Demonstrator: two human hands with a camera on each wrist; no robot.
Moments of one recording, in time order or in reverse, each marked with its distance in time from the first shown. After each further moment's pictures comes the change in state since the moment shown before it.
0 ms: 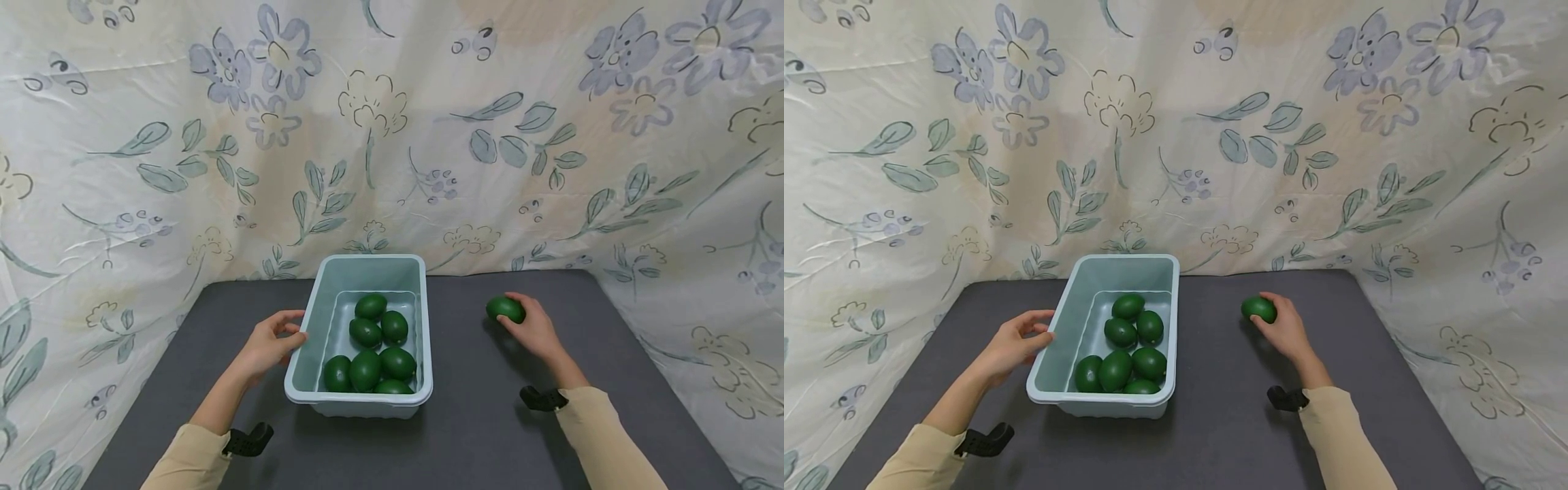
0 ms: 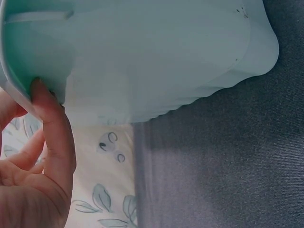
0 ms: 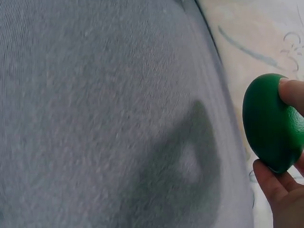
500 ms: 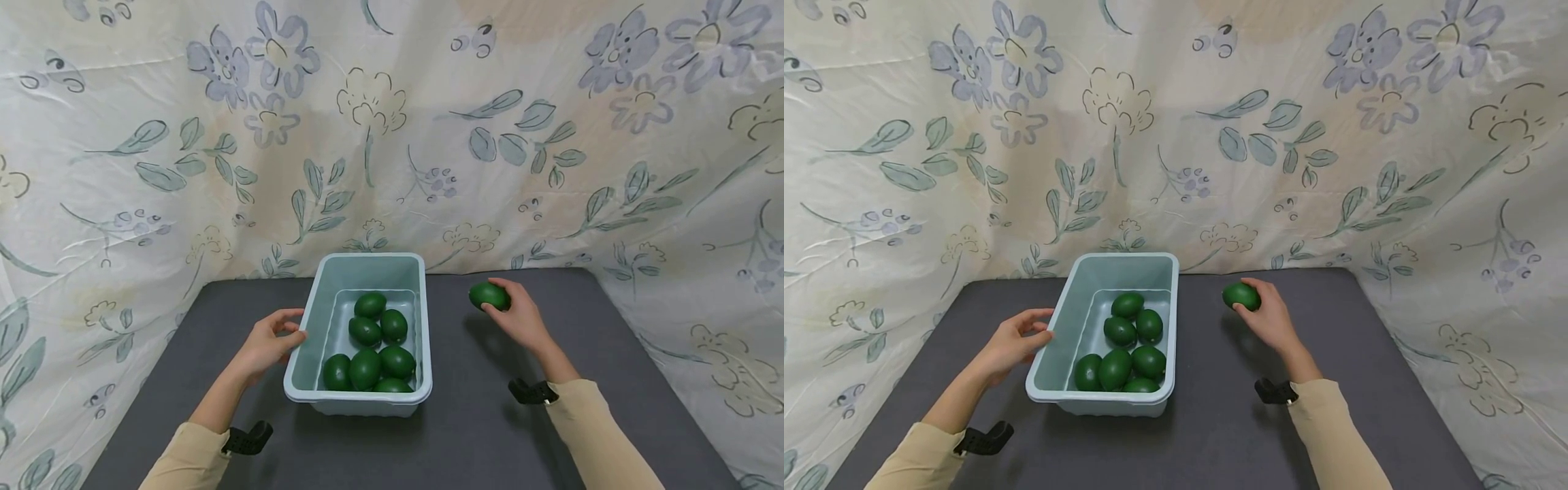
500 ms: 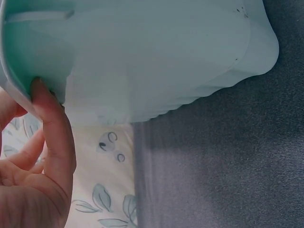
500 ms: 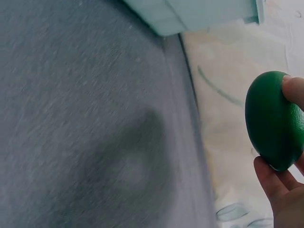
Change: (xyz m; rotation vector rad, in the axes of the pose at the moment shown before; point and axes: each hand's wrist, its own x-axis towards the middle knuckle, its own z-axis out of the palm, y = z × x) left_hand 0.001 0.000 -0.001 0.000 -0.008 -0.007; right_hand 0.009 -0.043 -0.002 0.060 0.022 -0.082
